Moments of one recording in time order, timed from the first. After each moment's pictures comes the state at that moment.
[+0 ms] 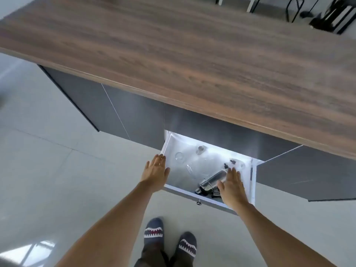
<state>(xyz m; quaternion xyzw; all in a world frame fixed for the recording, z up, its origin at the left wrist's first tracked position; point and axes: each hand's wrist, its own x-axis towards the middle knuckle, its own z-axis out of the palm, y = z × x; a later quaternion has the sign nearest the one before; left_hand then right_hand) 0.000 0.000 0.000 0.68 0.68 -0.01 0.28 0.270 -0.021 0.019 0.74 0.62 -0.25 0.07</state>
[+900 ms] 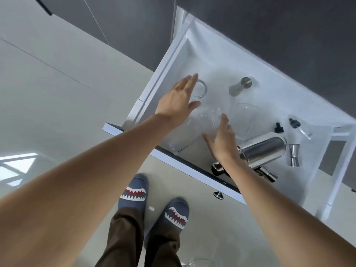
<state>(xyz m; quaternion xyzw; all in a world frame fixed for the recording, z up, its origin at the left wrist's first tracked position) 0.047 0.120 -0.325 0.65 0.68 0.12 0.31 0.219 0.079 -0.337 0.70 0.64 -0.32 0.03</state>
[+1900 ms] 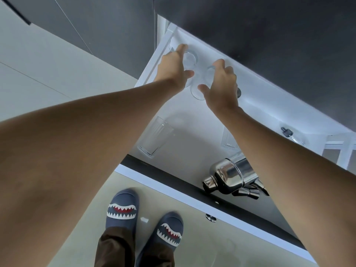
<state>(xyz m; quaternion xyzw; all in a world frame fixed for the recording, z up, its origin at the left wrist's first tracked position) 0.055 0.227 -0.330 0.54 0.74 0.23 0.32 0.186 0.216 -0.316 0.68 0.70 -0.17 -0.08</state>
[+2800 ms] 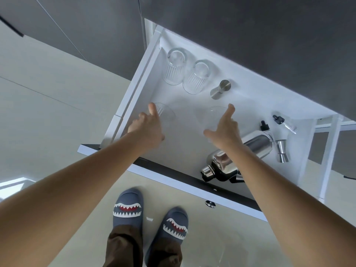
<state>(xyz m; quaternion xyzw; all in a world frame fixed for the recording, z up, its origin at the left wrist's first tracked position) 0.046 0.104 -0.317 0.57 0.72 -0.16 0.38 0.250 0.128 -0.333 0.77 0.55 -0.32 0.04</state>
